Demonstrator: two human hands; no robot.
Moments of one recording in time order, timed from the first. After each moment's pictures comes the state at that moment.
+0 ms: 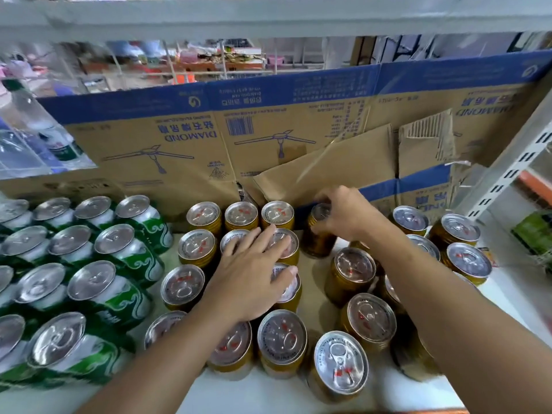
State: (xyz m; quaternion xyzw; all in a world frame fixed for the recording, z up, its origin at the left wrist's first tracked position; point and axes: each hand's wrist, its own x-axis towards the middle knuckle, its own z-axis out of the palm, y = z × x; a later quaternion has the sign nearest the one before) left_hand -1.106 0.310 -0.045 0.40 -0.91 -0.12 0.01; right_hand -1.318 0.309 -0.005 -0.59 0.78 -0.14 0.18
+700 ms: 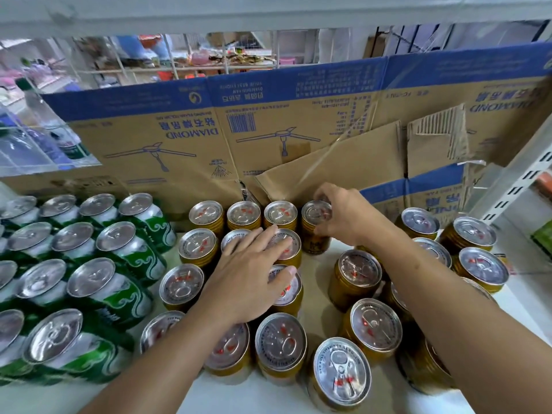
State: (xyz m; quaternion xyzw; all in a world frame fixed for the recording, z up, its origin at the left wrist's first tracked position) left_hand -1.104 0.312 -0.045 0.42 -0.90 -0.15 0.04; right_hand -1.319 0.304 -0.014 -0.63 0.75 -0.14 0.16
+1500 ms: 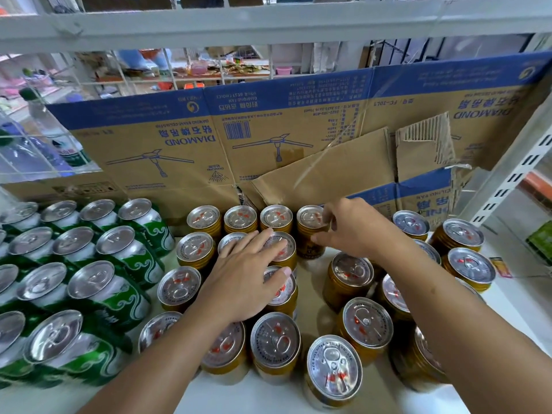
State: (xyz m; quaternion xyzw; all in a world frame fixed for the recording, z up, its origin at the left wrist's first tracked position) left_hand -1.105 0.311 -0.046 0.42 -0.90 -0.14 0.05; right_hand -1.315 0.335 0.004 -0.63 0.76 -0.07 0.14
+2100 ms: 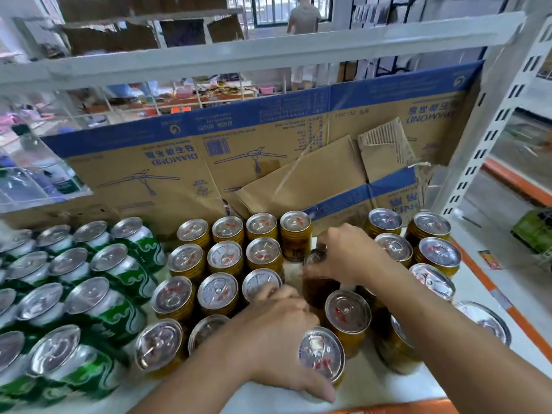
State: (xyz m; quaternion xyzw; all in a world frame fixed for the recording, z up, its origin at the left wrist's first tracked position) left_hand -1.127 0.382 -0.006 0.21 -0.96 -0.15 -0.13; right_hand -1.311 0.380 -0.007 -0.64 0.77 -0.04 0.09
